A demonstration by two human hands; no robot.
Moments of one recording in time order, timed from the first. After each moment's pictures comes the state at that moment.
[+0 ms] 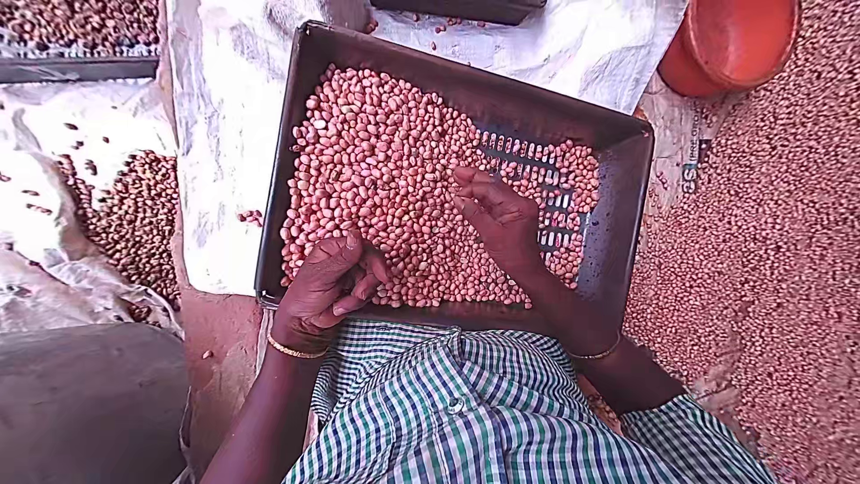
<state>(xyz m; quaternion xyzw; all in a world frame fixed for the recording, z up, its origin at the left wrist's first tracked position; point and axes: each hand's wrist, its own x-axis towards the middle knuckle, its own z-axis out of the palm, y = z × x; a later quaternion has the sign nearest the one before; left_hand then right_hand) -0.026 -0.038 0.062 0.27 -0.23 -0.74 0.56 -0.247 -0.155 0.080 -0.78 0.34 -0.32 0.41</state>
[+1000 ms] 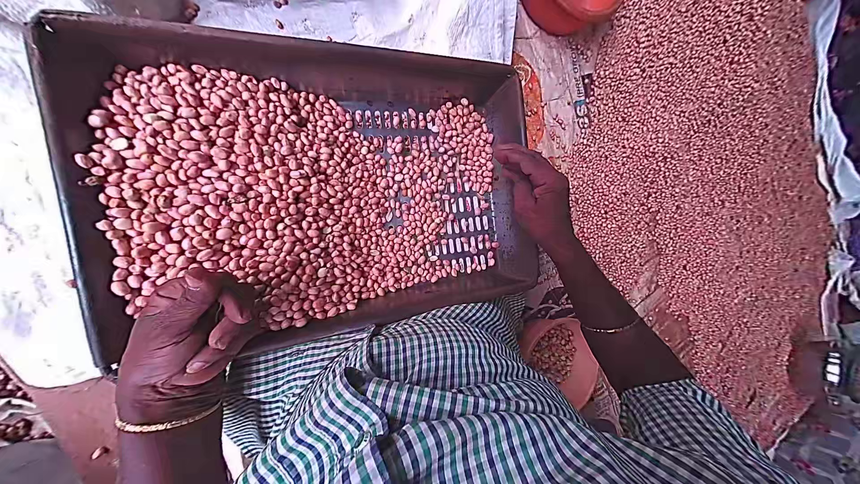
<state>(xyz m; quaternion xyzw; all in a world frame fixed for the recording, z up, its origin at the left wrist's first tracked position) -0.013 -0.035 0.047 0.27 -0.28 -0.75 0.54 -0.402 -0.180 0.088 -0.77 0.52 -0.30 0.23</state>
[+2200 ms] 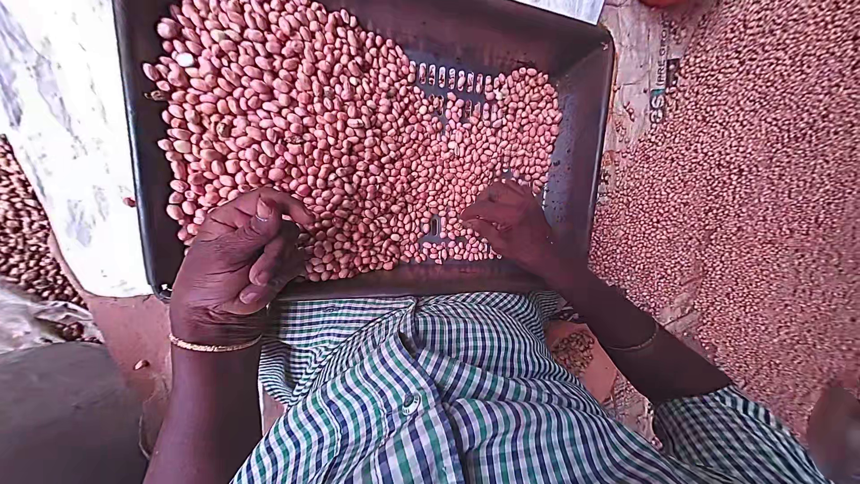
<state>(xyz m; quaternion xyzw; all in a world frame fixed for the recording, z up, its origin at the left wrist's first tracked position) -0.026 -0.043 0.067 0.34 -0.30 -0.71 0.55 -0.354 -0.135 0.077 -0.88 0.38 -0.11 0.25</state>
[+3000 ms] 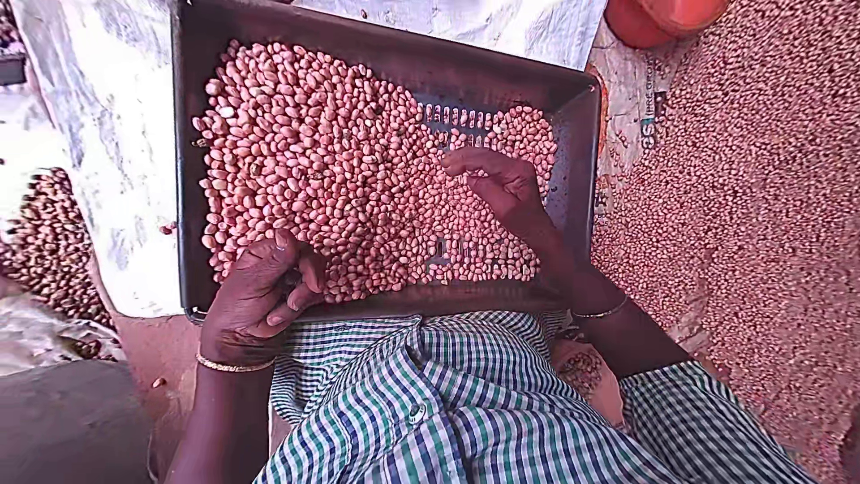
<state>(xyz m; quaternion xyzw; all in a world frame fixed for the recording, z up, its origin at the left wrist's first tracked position) -0.021 -0.034 0.058 0.34 -0.25 -0.73 0.53 -0.334 -0.183 0.060 -0.80 0.26 -0.32 0.43</state>
